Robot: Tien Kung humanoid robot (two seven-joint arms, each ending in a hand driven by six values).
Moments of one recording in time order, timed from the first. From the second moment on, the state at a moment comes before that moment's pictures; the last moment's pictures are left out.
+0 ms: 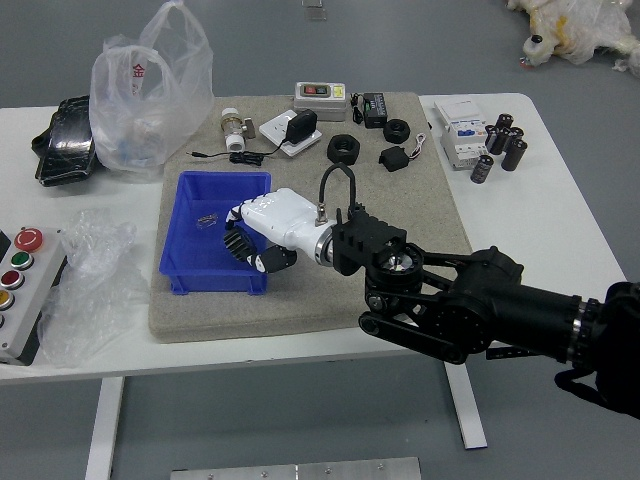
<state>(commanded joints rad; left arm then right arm) -0.13 0.18 -0.98 -0.37 1.09 -0.03 0.50 0.95 -0.05 0.21 1.07 -1.79 -0.14 -0.20</state>
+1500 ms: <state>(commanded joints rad) -0.12 0.17 -0.97 -0.37 1.09 -0.03 0.49 0.86 -0.16 0.38 0.84 -1.72 -0.11 -0.20</state>
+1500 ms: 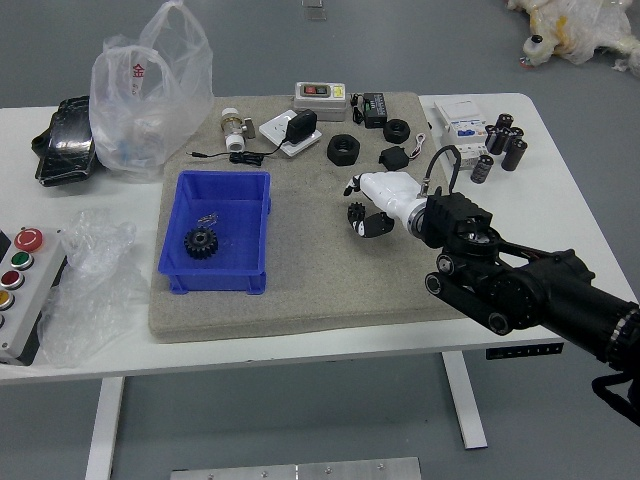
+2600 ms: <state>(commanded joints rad) -0.13 0.17 -0.97 -0.37 1.09 -0.03 0.49 0.90 -0.13 0.23 0.73 -1.57 -0.17 -0.14</state>
